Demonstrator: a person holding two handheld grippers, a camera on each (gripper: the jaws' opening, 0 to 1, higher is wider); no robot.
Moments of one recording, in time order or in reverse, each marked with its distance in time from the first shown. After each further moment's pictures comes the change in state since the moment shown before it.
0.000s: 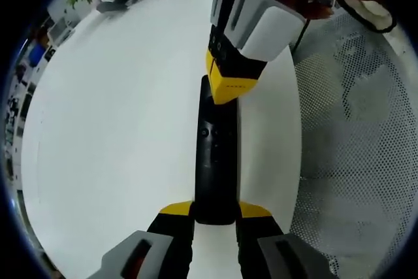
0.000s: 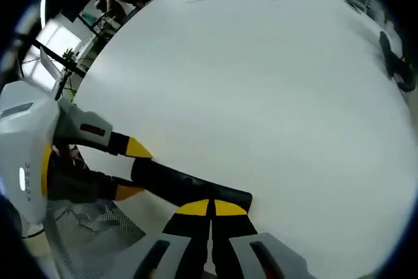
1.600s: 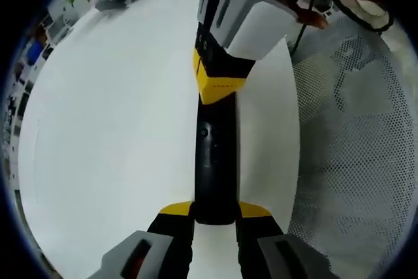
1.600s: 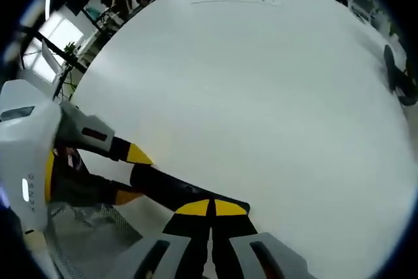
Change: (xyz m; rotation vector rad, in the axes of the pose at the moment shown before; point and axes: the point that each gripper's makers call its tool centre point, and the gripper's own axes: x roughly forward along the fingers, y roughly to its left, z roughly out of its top) left arm 0.000 0.001 0.000 -0.011 -0.002 -0.029; right arm 0.000 0.002 0.016 -0.040 -0.014 0.004
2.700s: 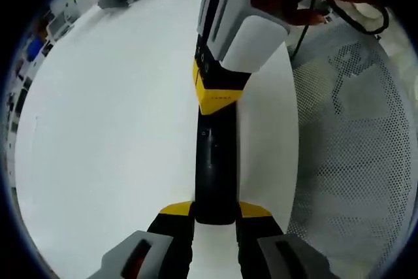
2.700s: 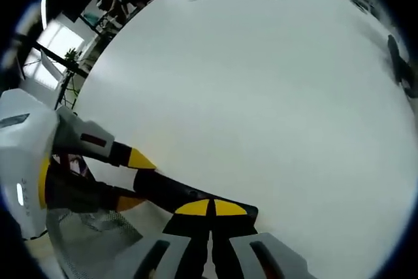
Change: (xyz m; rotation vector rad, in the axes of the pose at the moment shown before) left arm 0.000 0.001 0.001 -0.010 -0.013 -0.028; right arm 0.005 0.001 -0.001 0.036 0.020 0.031
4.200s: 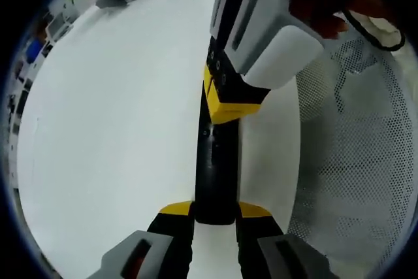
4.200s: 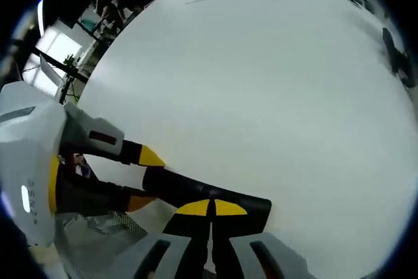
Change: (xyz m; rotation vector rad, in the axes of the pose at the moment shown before) left arm -0.001 0.000 0.000 0.006 0.022 0.019; right arm 0.002 0.017 -0.008 0.039 -0.002 0.022
